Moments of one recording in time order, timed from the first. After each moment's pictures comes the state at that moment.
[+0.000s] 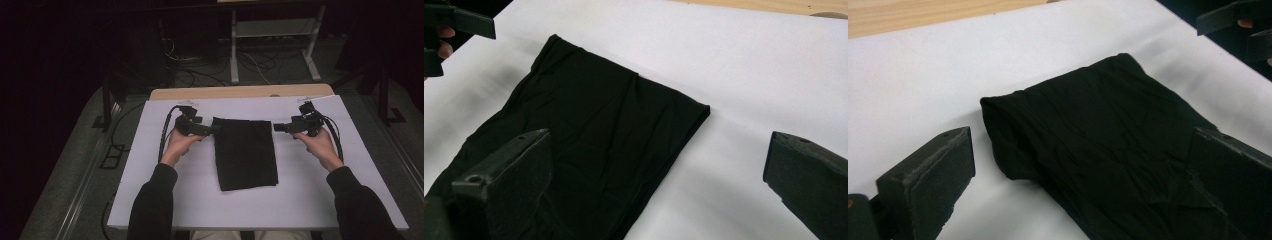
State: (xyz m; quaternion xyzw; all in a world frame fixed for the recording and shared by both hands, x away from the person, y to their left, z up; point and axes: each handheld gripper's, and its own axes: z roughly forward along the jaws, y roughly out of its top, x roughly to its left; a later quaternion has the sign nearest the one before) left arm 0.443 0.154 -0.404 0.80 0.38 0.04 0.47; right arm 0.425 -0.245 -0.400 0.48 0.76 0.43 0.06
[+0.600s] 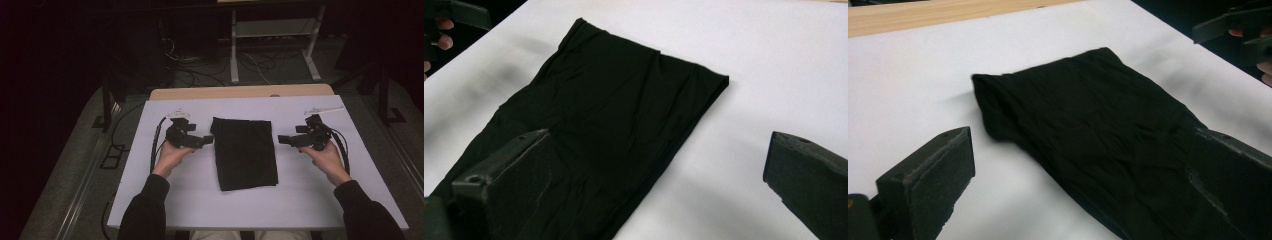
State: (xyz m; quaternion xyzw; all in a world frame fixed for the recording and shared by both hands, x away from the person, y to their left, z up) left arm 0.397 0.173 -0.399 0.79 0.36 0.06 0.49; right arm 0.380 -0.251 -0.403 0.47 0.76 0.45 0.07
